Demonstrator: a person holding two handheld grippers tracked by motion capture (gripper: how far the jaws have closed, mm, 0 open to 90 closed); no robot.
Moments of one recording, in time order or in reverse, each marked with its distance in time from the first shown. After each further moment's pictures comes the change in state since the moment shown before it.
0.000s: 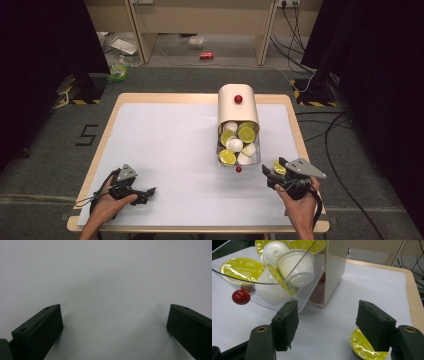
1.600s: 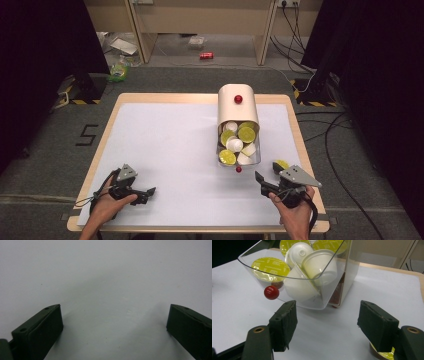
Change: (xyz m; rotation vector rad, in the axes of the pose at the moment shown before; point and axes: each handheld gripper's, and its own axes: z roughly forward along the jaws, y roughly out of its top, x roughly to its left) left arm 0.000 0.000 0.000 0.000 -0.001 -0.001; right arm 0.022 -0.007 -0.007 -0.029 0.048 -0.017
